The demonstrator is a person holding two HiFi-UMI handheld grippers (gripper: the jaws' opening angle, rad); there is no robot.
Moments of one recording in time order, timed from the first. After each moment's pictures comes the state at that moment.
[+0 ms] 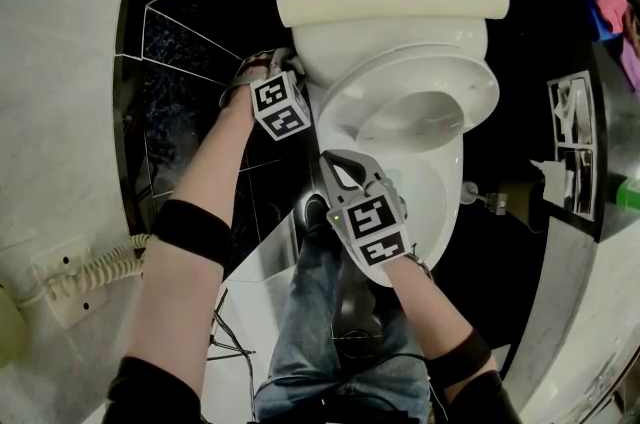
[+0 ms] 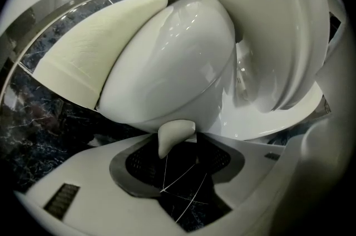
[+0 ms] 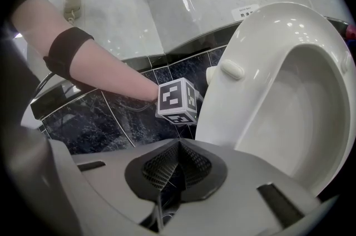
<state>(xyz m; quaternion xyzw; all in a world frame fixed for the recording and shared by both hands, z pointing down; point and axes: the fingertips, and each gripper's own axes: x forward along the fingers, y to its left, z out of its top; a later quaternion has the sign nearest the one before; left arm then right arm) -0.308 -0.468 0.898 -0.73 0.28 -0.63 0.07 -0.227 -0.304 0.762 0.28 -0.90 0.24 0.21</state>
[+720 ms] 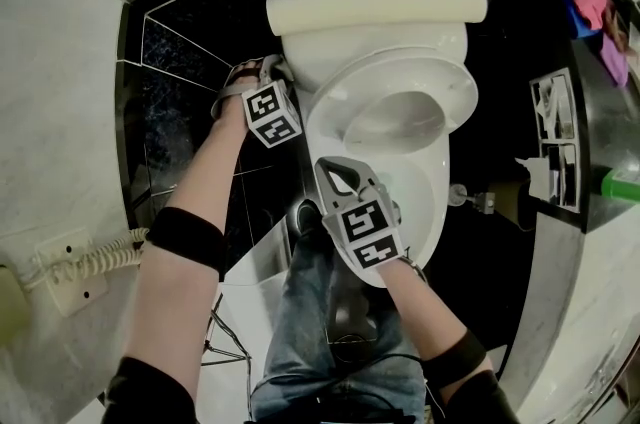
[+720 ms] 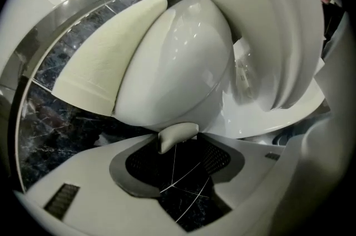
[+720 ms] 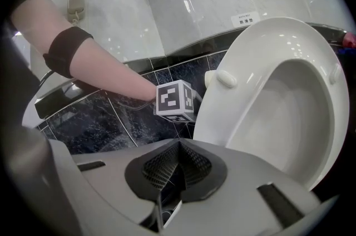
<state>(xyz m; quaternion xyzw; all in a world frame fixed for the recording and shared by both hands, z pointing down) -0.311 -0.468 0.877 -0.70 0.30 -0.64 0.11 -0.211 -0.295 0.749 0.29 -0.90 0.23 0.22</state>
